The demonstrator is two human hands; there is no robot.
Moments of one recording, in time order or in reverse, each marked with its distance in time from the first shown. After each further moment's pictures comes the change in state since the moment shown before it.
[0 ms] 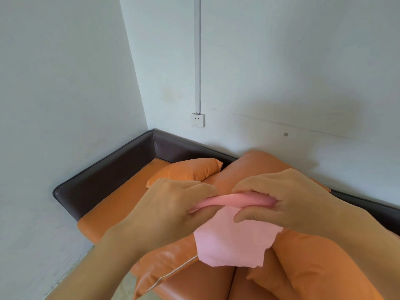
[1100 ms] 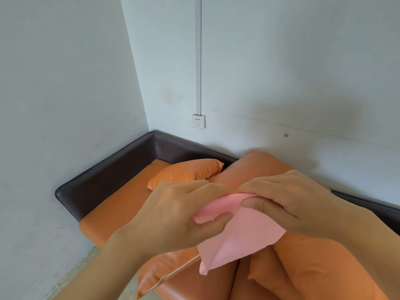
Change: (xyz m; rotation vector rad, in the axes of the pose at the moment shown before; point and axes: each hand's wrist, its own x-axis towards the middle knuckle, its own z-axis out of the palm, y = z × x) left_hand -0.002 0.011 -0.002 -0.031 0.082 0.057; right_hand -0.007 -0.019 -0.012 -0.060 0.050 -0.107
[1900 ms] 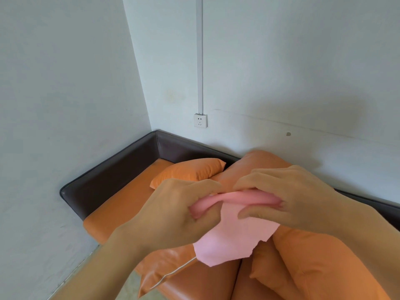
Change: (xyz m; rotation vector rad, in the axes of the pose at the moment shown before) left_hand 0.000 0.001 -0.002 -0.159 -0.085 -0.134; right_hand 0.000 0.014 0.011 -0.035 0.048 -0.015
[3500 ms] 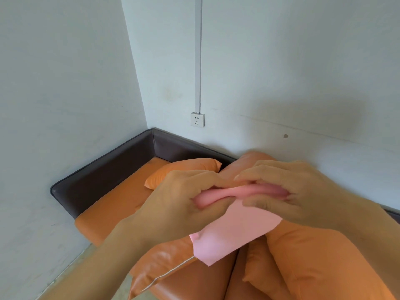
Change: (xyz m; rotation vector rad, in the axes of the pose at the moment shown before) left_hand 0.027 -0.002 0.012 -0.042 0.110 0.046; right_hand 0.002 0.015 -0.021 0.063 -0.142 0.152
